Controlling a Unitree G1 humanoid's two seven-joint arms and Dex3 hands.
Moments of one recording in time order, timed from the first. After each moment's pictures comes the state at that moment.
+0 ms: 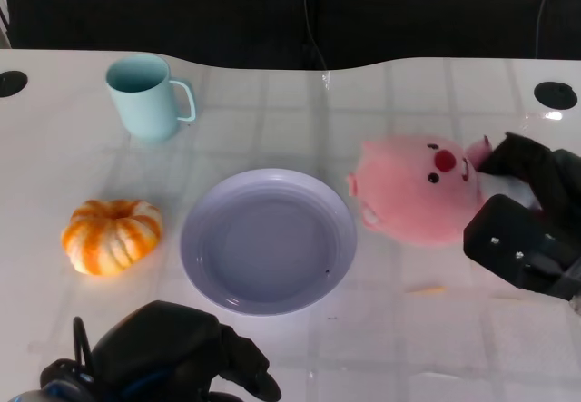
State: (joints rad) left arm 0.17 0.46 -0.28 -0.46 0.63 -0.06 -0.42; right arm -0.40 -0.30 0.21 0.47 -0.50 -0.04 -0.24
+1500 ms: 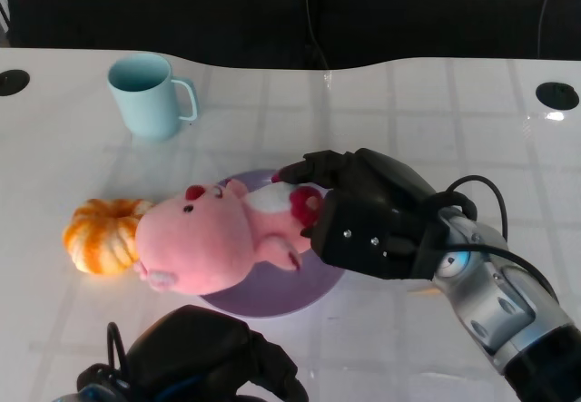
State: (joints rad) left arm 0.14 0.39 -0.36 -0.42 0.70 -0.08 -0.38; right arm -0.56 -0.05 0.41 0.41 -0.50 0.05 0.14
